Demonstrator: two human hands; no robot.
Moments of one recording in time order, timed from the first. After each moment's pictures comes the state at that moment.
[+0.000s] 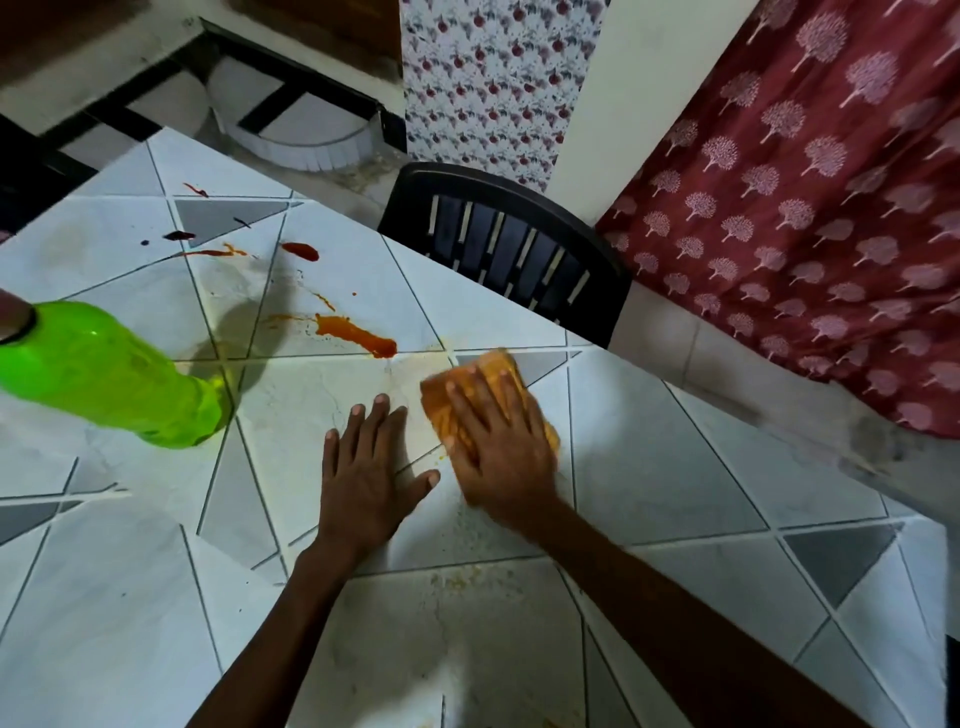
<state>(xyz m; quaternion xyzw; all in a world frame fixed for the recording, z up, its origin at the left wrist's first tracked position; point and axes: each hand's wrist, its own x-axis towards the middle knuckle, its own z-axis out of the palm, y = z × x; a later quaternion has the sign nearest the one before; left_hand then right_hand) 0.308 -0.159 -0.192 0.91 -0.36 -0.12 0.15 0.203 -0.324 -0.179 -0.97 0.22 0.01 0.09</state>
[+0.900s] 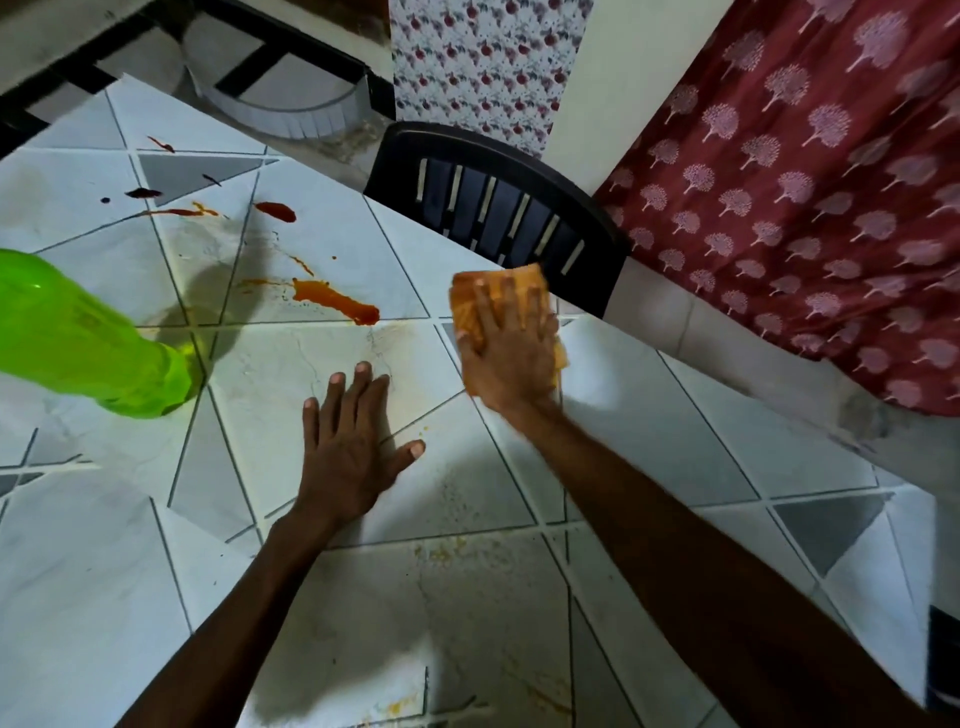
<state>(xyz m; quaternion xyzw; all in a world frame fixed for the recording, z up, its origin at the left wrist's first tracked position) 0.312 -0.159 -0.203 0.91 -0.38 -0.13 0.14 0.257 -0.382 -0.183 -0.94 0.34 0.01 0.08</state>
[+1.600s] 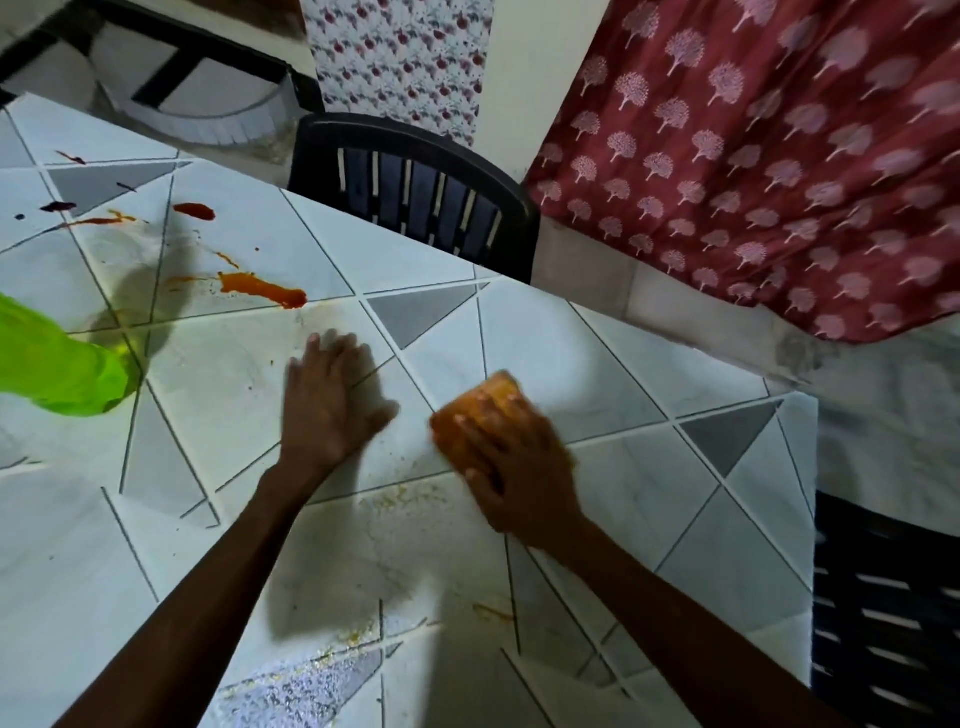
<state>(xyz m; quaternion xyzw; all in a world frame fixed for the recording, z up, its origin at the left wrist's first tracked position) 0.288 -0.194 -0.162 0.88 -0.42 -0.14 0.18 0.038 -0.320 -0.179 -0.97 0.23 -0.03 0.10</state>
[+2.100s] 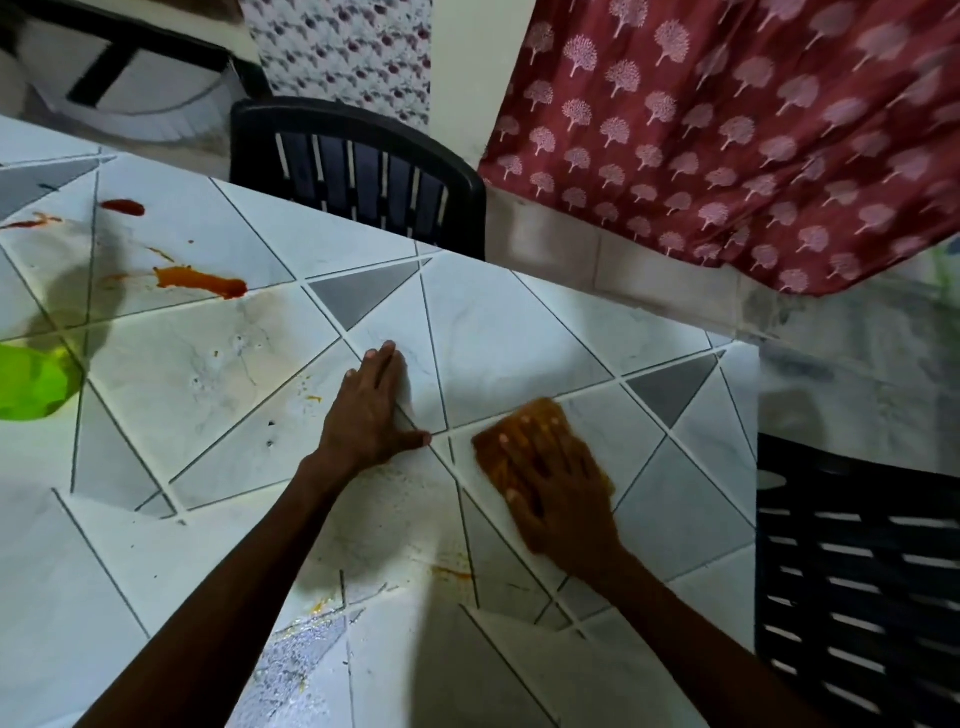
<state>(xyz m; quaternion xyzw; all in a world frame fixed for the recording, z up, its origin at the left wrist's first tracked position) 0.205 -0.234 -0.164 0.81 -0.52 -0.23 0.13 -0.079 -0.313 -0.180 -0.94 0.31 -0.01 0.11</state>
